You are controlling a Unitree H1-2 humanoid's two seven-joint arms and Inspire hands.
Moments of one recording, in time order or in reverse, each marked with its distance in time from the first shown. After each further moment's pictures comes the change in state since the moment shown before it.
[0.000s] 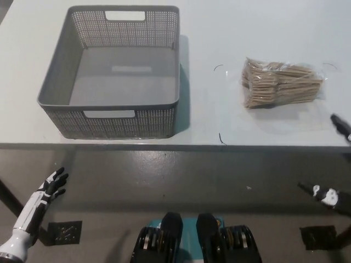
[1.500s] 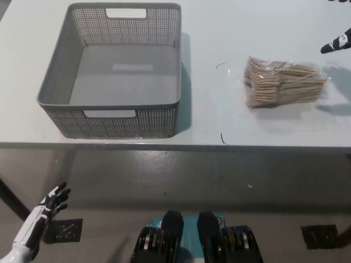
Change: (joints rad) left_arm 0.047 -0.002 0.006 -0.001 -0.011 0.000 -0.044; right_arm -1.080 -0.339 0.528 0.862 -0.262 0.266 0.571
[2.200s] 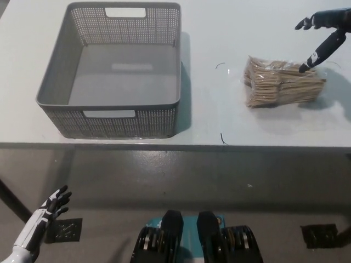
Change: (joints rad) left_arm 0.013 0.000 -0.003 -0.010 0.005 0.001 -0.010; right_arm -0.154 0.167 0.172 0.421 -0.113 -0.170 0.030
